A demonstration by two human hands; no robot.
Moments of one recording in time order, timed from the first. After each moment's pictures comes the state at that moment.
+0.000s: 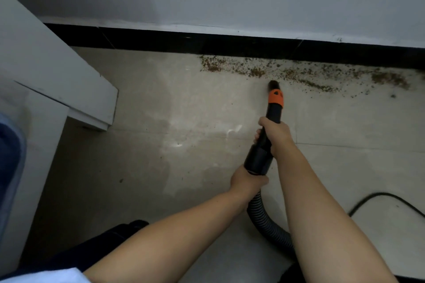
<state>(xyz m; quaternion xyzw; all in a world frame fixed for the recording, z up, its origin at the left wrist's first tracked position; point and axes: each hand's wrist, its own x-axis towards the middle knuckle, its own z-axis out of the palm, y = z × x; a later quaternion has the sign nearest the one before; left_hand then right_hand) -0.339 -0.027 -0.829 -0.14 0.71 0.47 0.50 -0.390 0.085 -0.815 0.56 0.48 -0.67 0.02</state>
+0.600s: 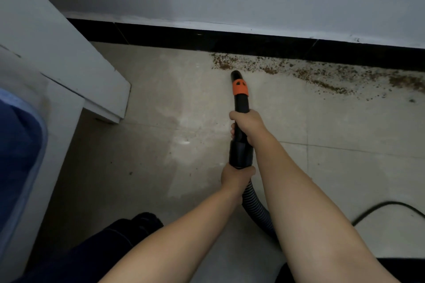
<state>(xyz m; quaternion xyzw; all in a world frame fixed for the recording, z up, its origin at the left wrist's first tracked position) -0.353 -0.054 -0.830 -0.29 0.66 0.55 0.42 -0.440 0.033 -0.827 0.46 0.56 -0.68 0.12</state>
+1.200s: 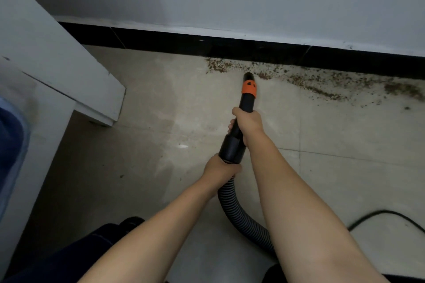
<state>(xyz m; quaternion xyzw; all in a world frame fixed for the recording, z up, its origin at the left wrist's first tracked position) -0.385 -0.057 -0.827 -0.14 0.75 0.47 0.44 -0.442 0.053 -0.824 0.49 0.51 -0.70 0.05</state>
